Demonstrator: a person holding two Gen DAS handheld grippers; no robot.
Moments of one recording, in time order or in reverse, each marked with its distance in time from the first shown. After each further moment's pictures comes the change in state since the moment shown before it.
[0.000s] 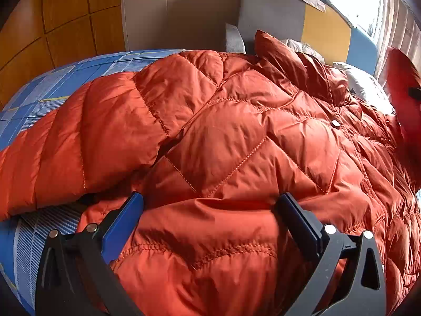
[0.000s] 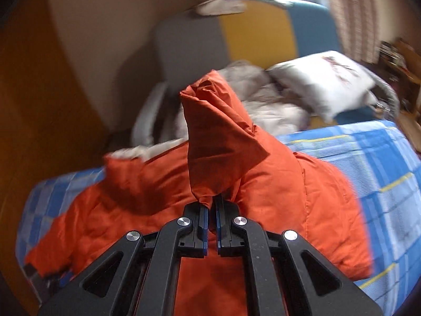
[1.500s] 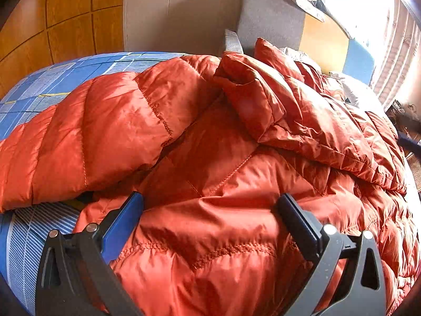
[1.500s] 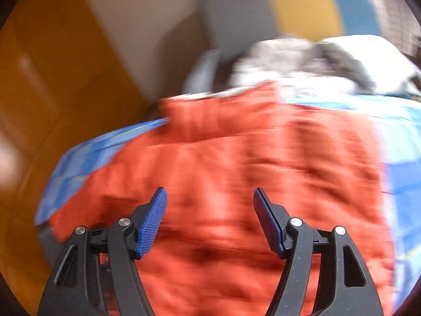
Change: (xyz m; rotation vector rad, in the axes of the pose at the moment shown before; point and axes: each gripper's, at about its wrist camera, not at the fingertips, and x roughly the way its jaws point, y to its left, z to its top) left arm -0.006 0.004 -0.003 -0.035 -0.031 -0.042; right arm -0.002 0.033 -0.061 -0.020 0.089 0.128
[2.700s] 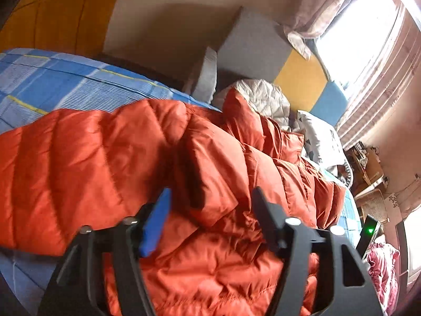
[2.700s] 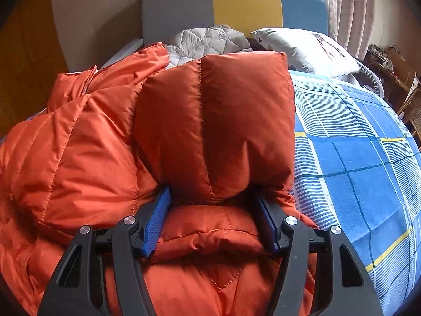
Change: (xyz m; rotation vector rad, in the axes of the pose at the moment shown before) left arm -0.005 0.005 0.080 -0.174 -0.009 -0.293; right arm 0.052 -0.093 -0.034 -0.041 -0.005 -0.326
